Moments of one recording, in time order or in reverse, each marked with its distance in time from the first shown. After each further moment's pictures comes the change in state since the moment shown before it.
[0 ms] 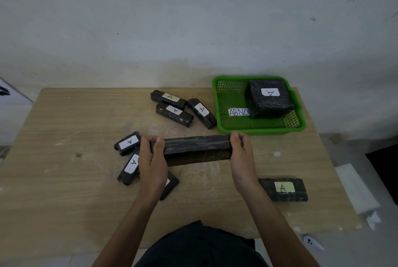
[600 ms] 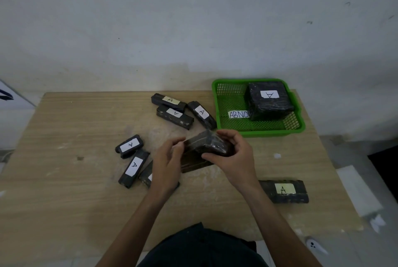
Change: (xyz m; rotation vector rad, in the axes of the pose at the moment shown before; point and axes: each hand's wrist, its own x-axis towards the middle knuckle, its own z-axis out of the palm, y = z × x) left_hand 0.001 -0.010 0.011 0.113 -0.276 0.129; right_hand -0.008 -0.006 -0.002 -0.027 -0.169 -0.300
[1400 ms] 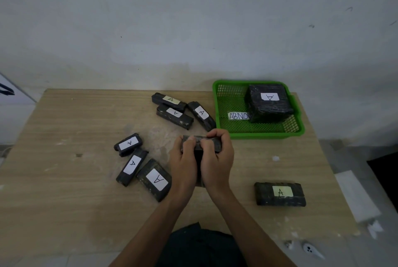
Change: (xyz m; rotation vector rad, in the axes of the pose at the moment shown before) left_hand -0.014 0.039 0.044 -0.365 0.223 -0.144; right_hand -0.008 -0.007 0.052 0.120 0.271 -0.121
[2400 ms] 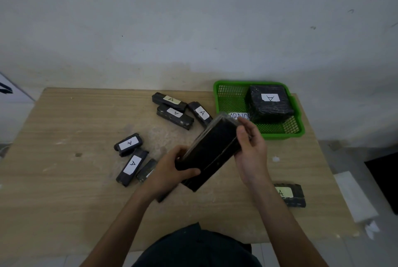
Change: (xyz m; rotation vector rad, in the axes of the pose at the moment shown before) left_hand 0.042 -0.025 -0.066 0.482 -0.639 -0.062; right_hand 0.047 0.008 -0.060 0.338 -0.166 0.239
